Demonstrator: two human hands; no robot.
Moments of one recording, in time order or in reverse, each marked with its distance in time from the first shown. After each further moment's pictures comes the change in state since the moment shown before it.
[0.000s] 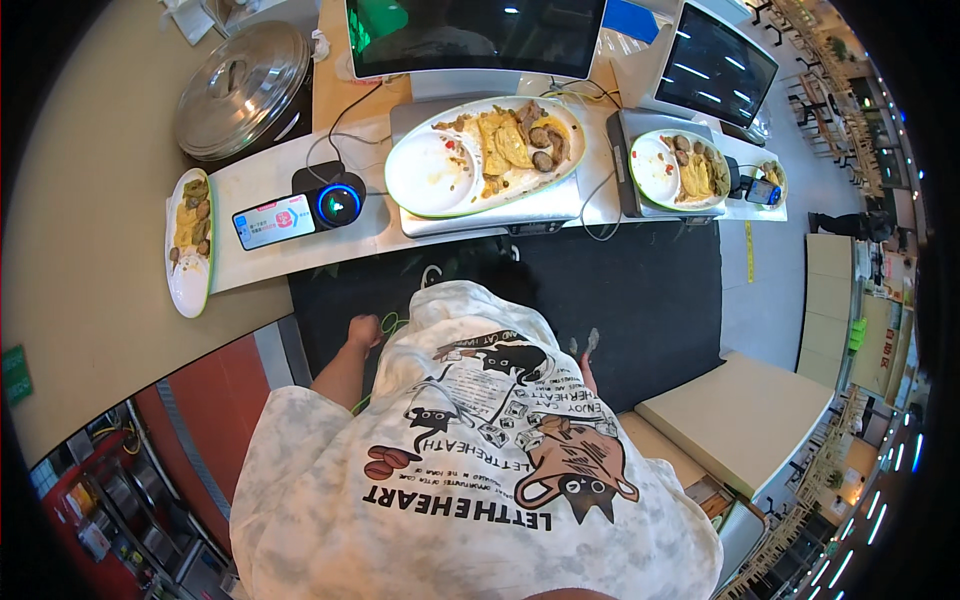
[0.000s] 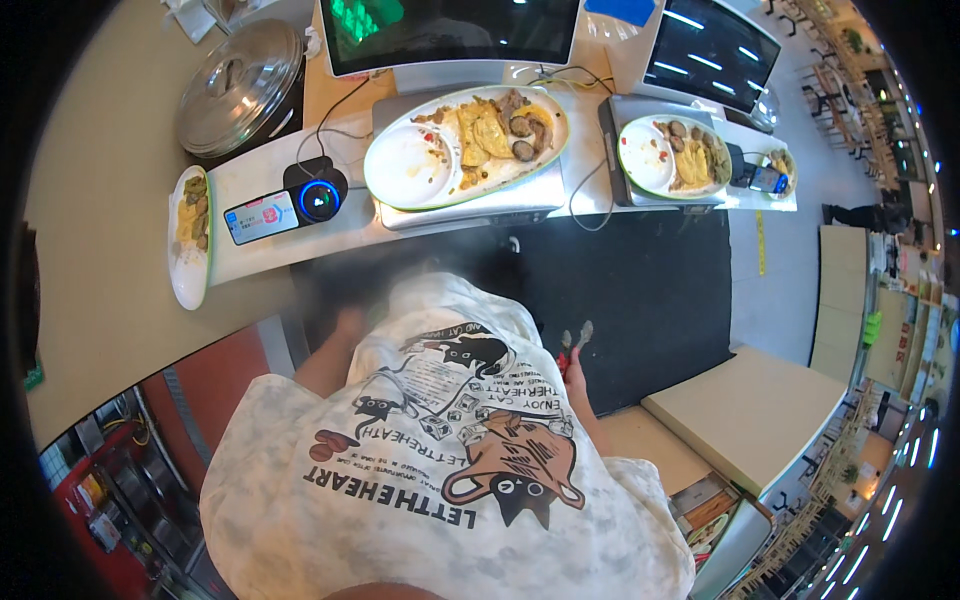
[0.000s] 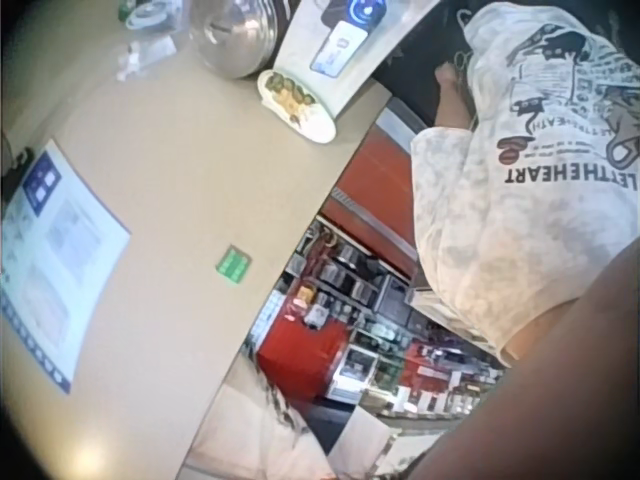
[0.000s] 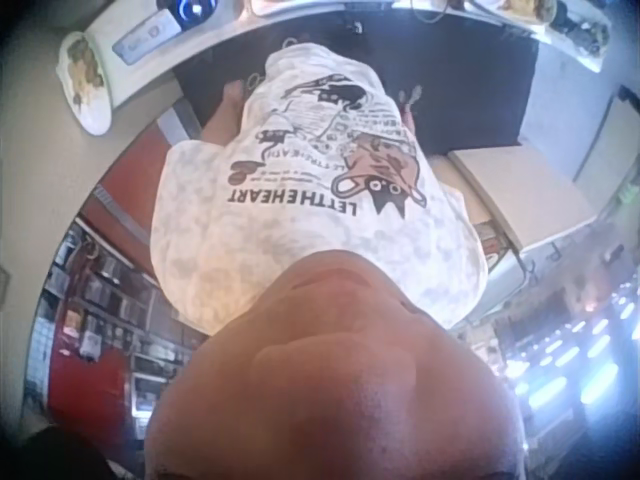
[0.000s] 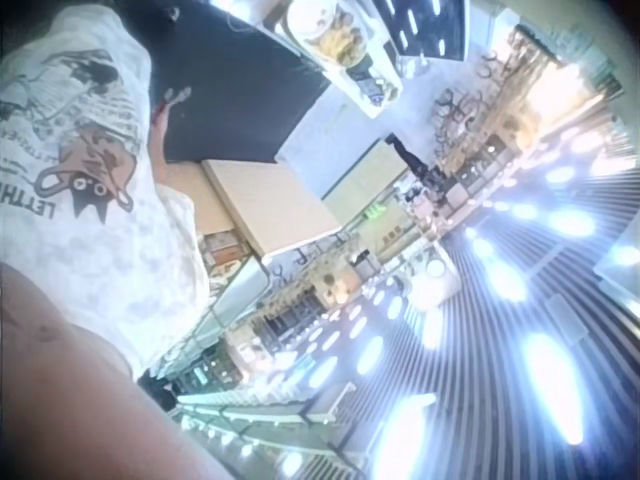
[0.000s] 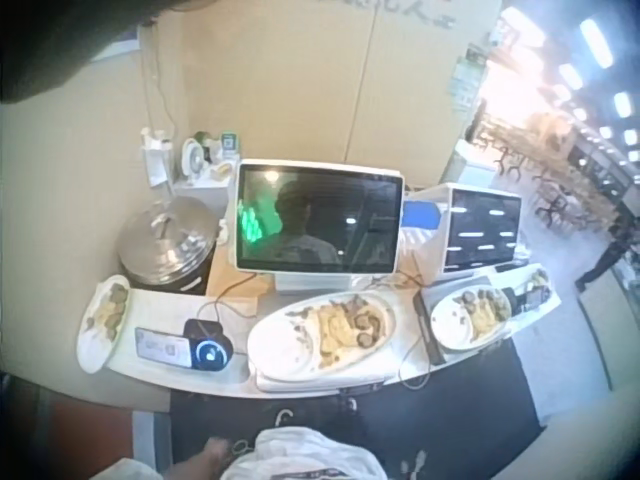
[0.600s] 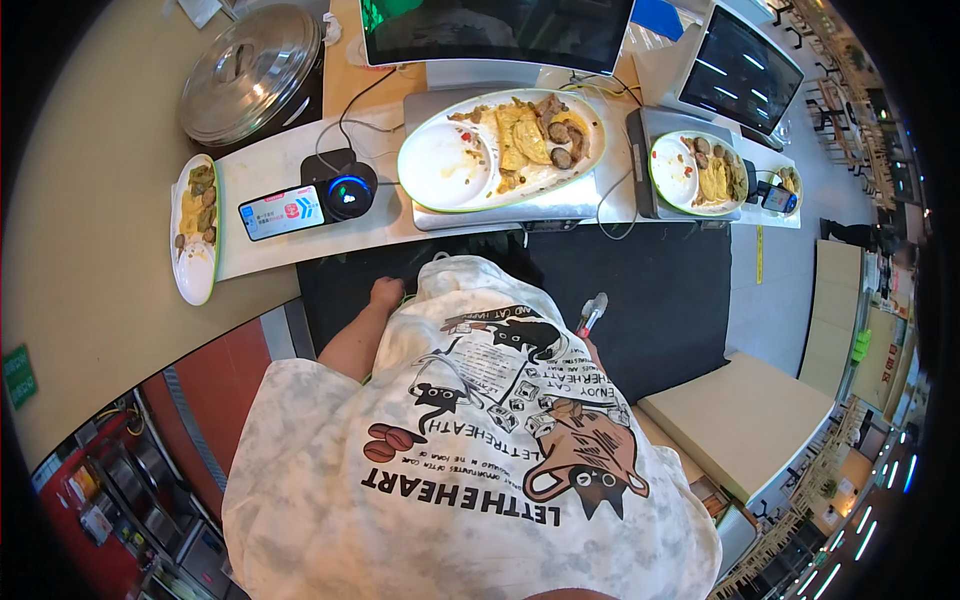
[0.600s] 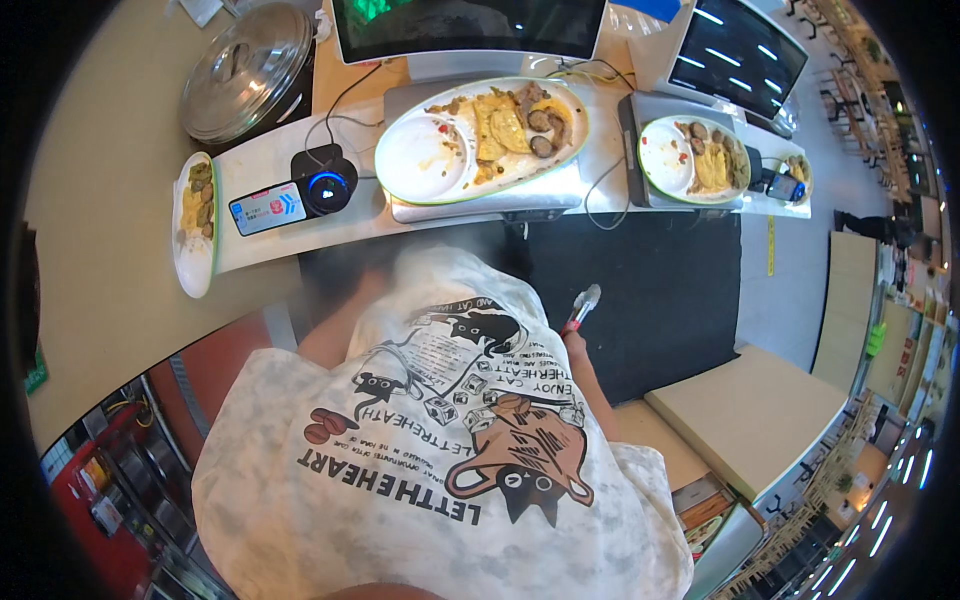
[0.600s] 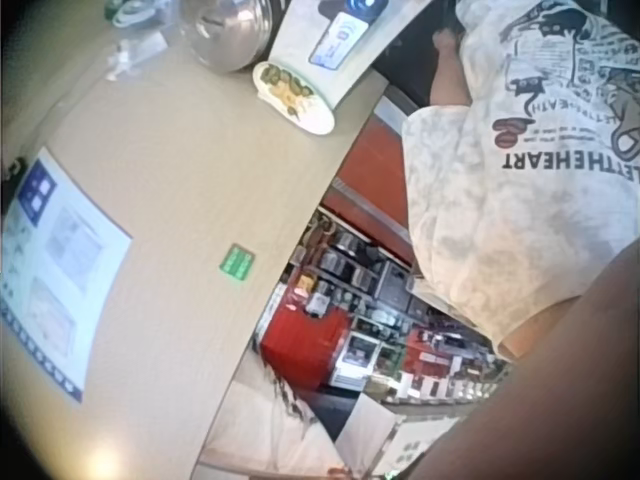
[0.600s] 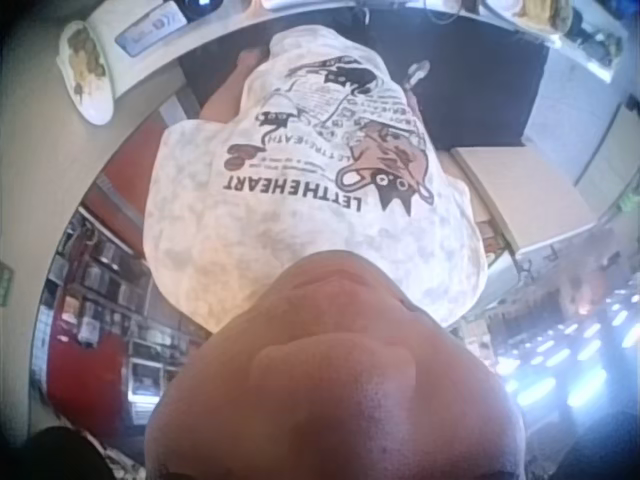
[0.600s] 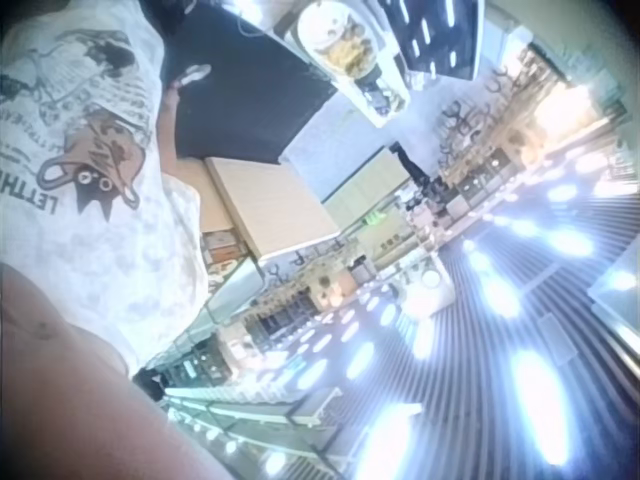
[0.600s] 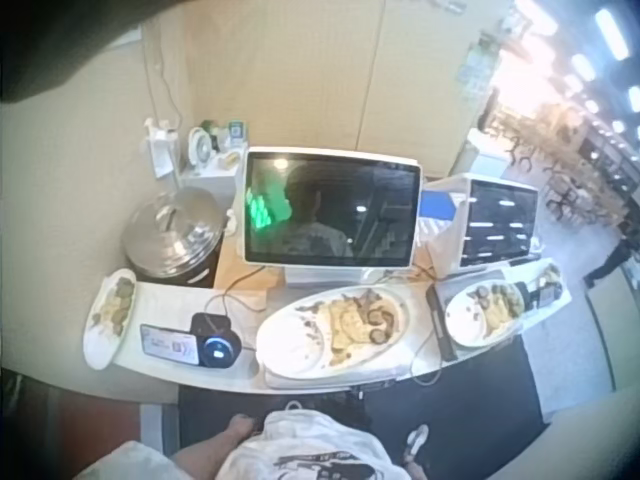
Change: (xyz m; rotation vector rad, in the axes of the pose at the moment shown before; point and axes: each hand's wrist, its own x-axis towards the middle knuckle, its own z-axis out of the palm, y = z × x) left_hand 0.039 -0.062 0.047 0.190 0.098 0.032; right_hand -0.047 0.016 0.085 -0.682 0.367 -0.229
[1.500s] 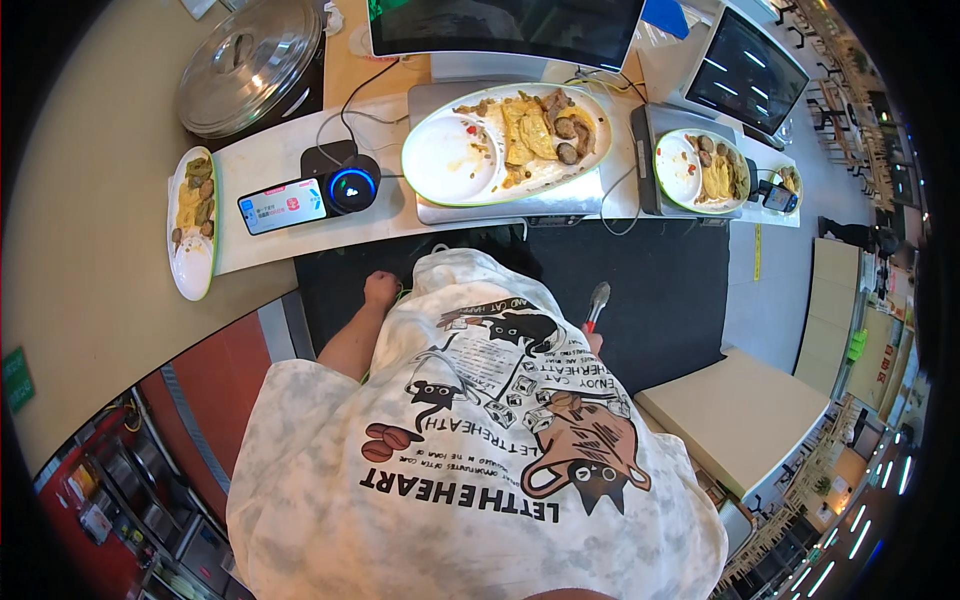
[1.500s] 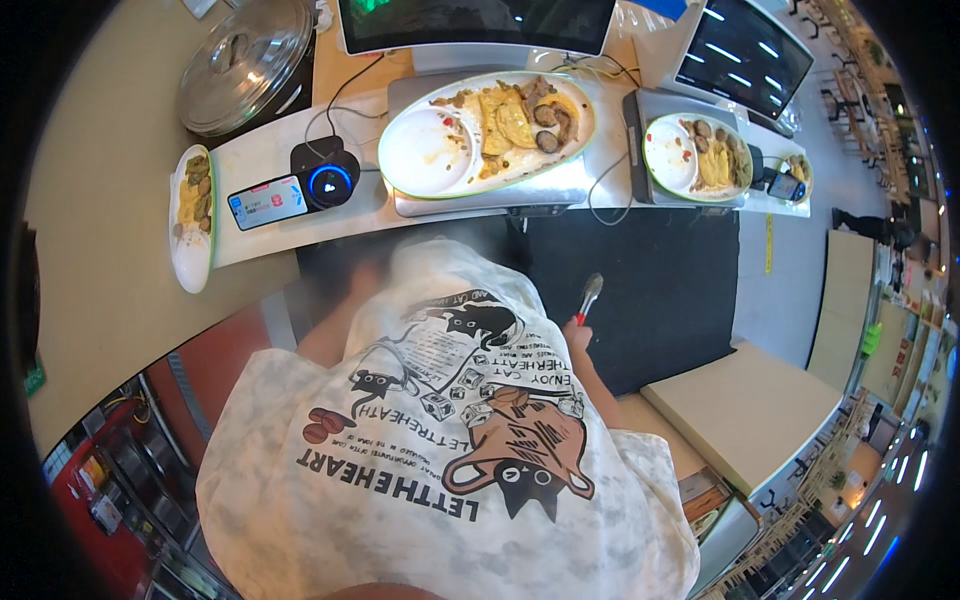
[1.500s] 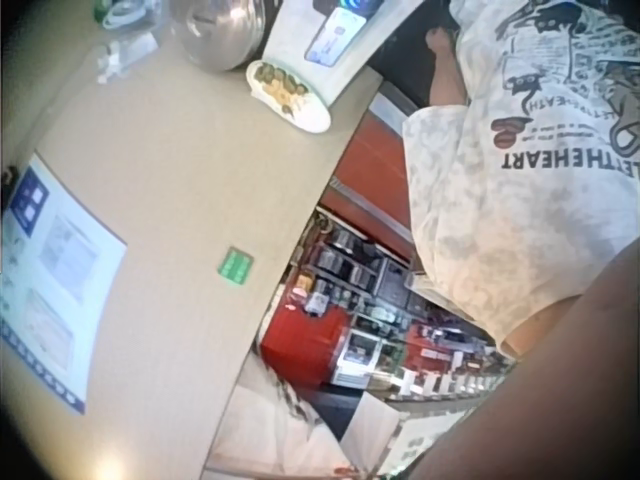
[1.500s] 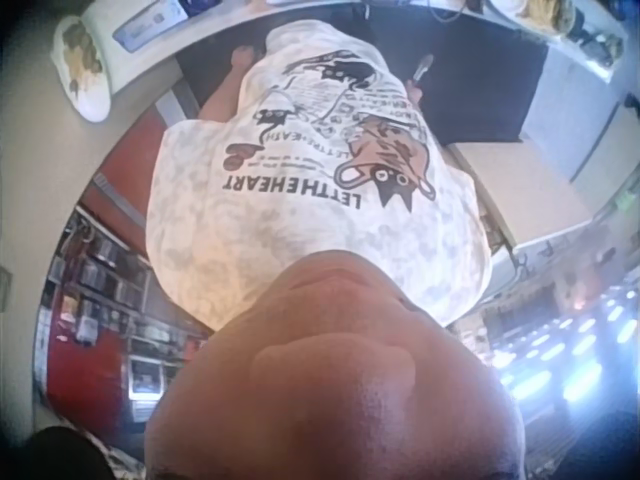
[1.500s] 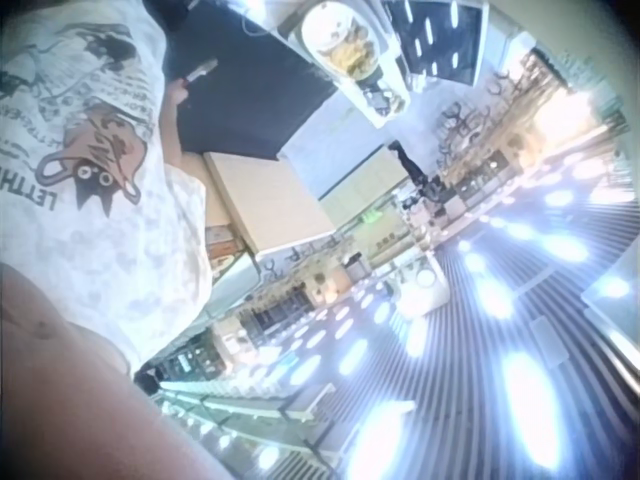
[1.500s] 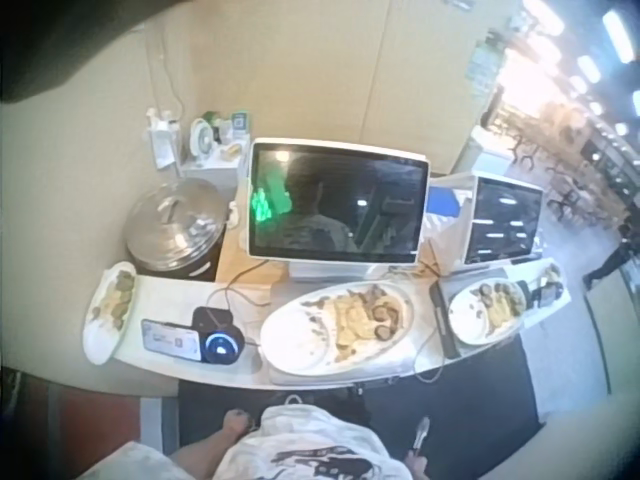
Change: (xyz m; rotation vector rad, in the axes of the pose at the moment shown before) left_hand -0.022 0.021 -0.014 -0.107 0.187 0.086; right_hand 0.070 0.019 -0.001 -0.595 0.387 -0.269
